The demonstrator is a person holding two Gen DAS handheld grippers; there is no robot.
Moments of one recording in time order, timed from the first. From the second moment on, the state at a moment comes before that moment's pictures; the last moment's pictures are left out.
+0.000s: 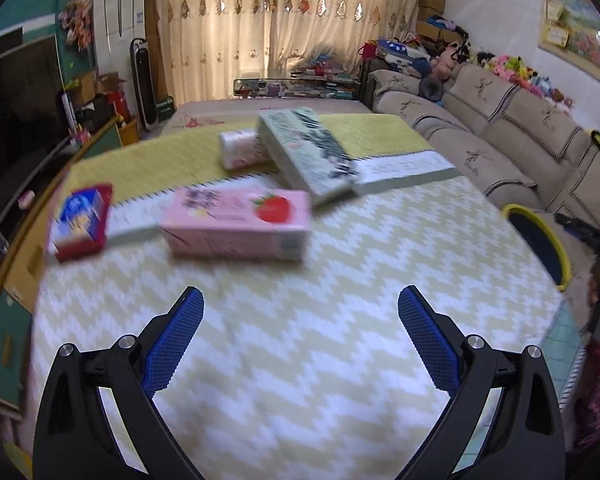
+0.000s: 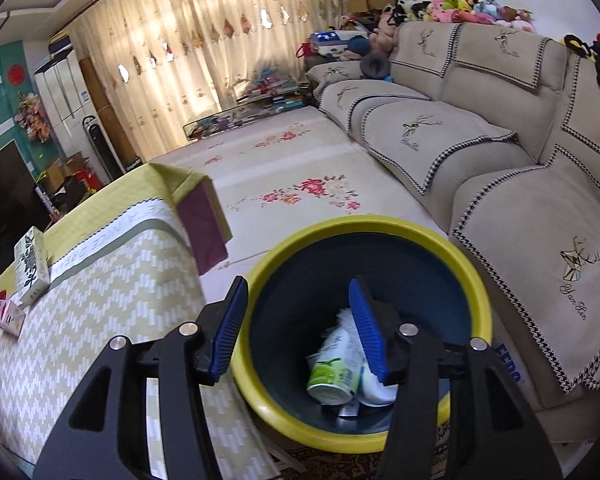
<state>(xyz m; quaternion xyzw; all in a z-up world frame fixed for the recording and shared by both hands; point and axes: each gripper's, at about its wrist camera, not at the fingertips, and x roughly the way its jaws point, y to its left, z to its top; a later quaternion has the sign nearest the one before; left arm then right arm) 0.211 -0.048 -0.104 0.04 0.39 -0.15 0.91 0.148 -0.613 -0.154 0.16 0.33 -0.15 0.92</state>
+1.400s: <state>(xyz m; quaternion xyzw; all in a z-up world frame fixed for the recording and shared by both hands) 0.290 -0.063 -0.109 0.13 0.43 -0.33 0.83 0.164 -0.586 -0.166 0.17 0.36 -0.13 0.91</state>
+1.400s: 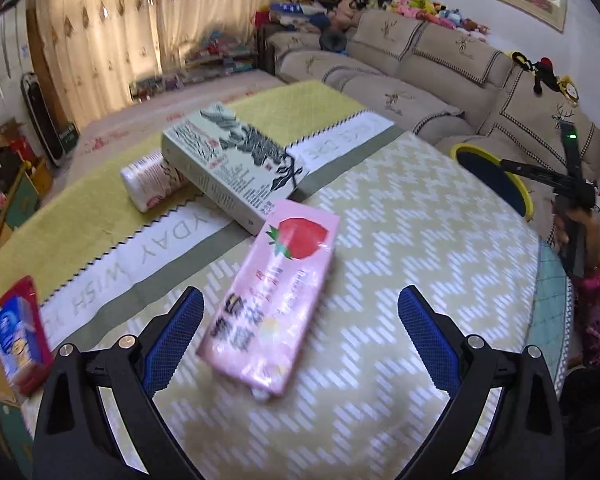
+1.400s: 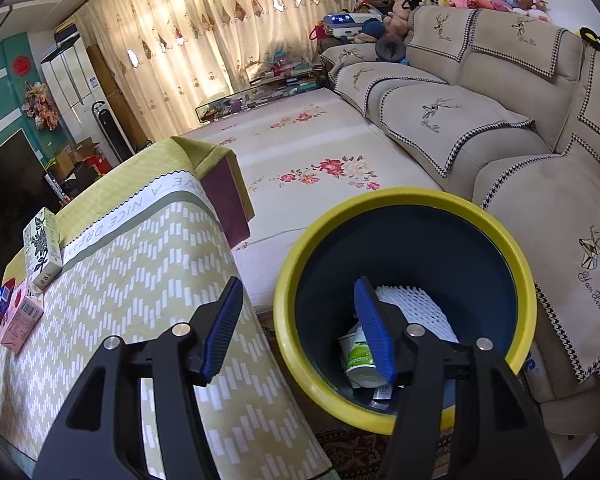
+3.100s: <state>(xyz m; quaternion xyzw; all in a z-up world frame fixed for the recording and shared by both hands) 0.217 -0.379 -0.094 0.26 0.38 -0.45 0.76 0.055 -0.689 -0.157 0.26 0.29 -0.19 0.90</state>
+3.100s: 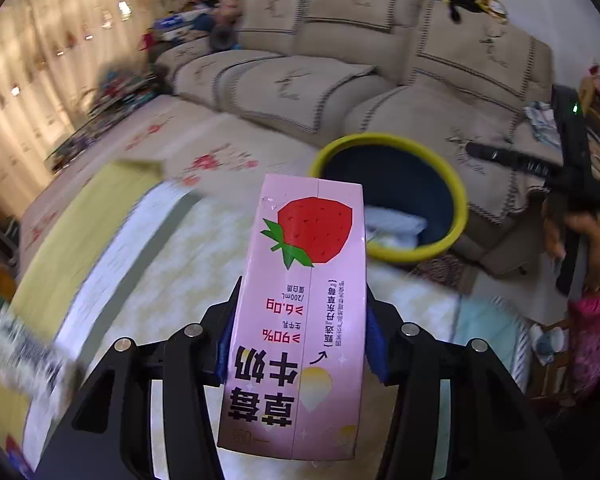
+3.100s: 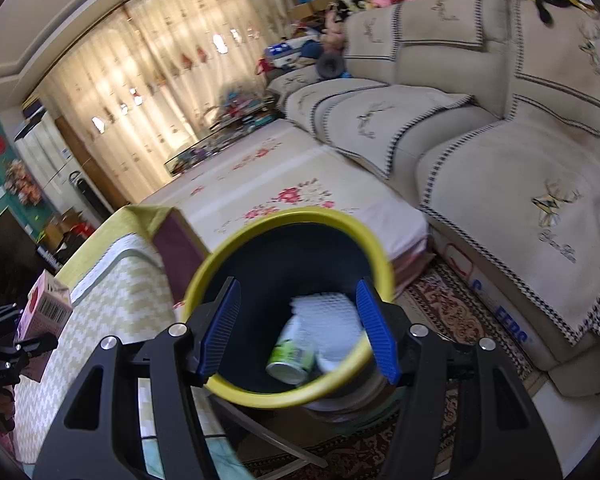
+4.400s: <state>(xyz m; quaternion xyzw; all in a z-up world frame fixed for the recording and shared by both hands) 0.225 -0.392 -0.070 0.09 0.35 -0.43 0.83 0.022 -0.717 -0.170 0.29 0.29 -0.20 0.89</state>
